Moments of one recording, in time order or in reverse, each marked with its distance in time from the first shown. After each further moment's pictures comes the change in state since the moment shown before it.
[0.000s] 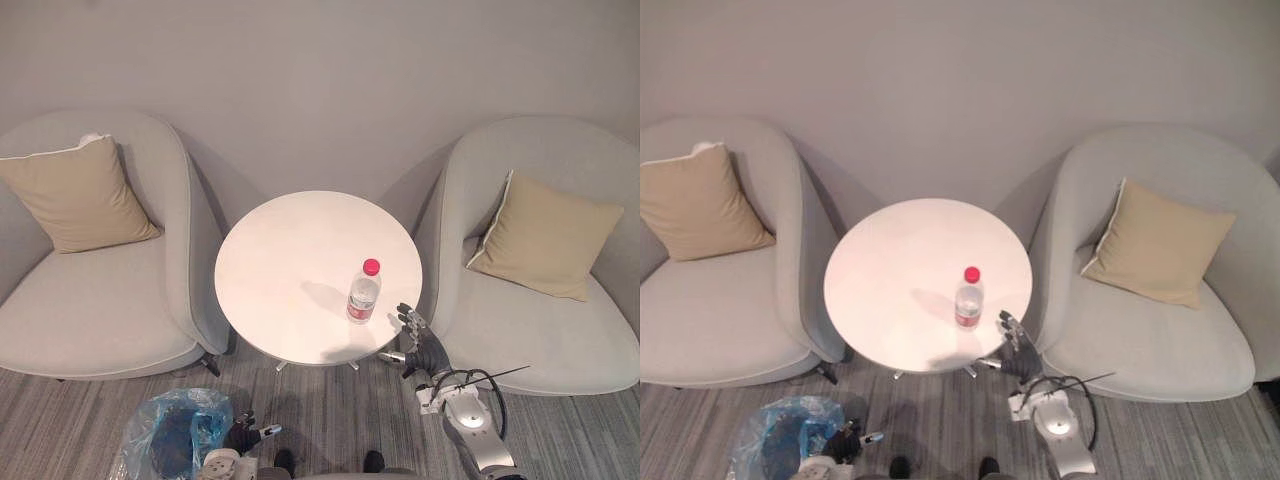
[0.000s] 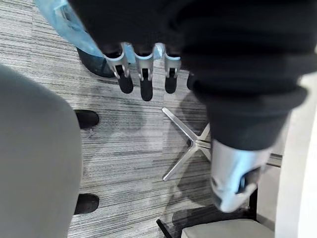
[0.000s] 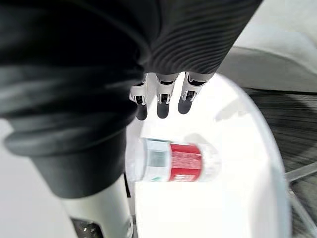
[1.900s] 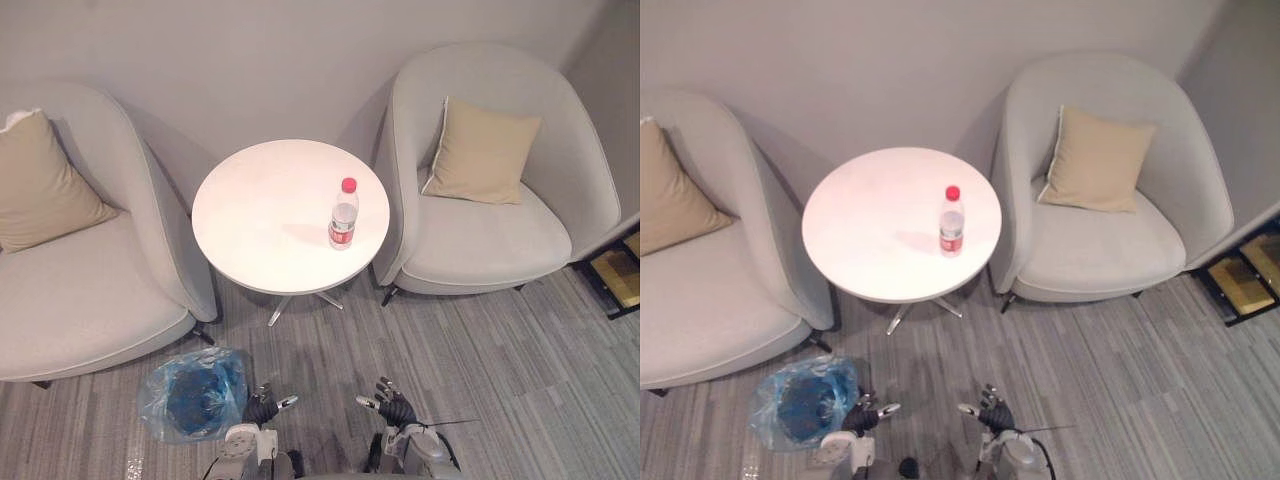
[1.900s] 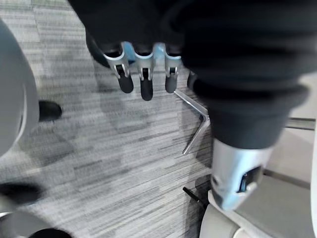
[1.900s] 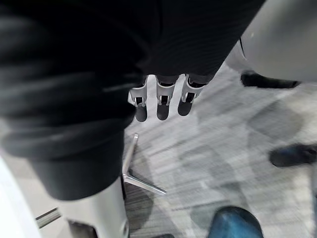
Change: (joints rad) left arm -0.059 -0.084 -0.021 -0.074 -0.059 0.009 0.064; right arm -0.069 0.252 -0.099 0.596 0.198 0.136 0.002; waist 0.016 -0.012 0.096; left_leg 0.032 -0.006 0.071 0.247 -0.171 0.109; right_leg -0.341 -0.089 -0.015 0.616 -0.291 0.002
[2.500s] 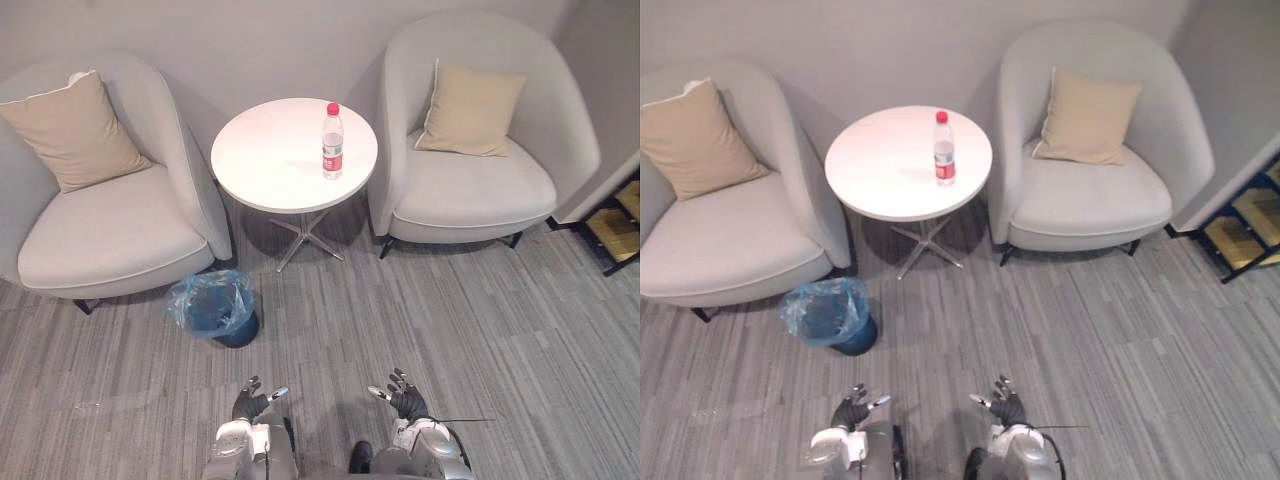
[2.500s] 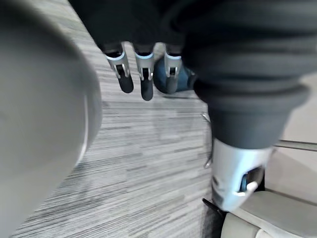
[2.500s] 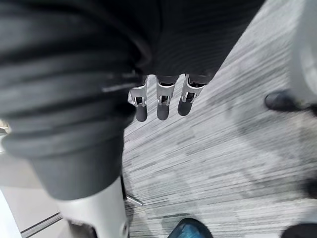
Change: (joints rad) left arm 0.008 -0.015 0.114 -0.100 0.056 -0.001 0.001; right arm -0.006 -0.014 -0.006 -0.073 0.047 -0.005 -0.048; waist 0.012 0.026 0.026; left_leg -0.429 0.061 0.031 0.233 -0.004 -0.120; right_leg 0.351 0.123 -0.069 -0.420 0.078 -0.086
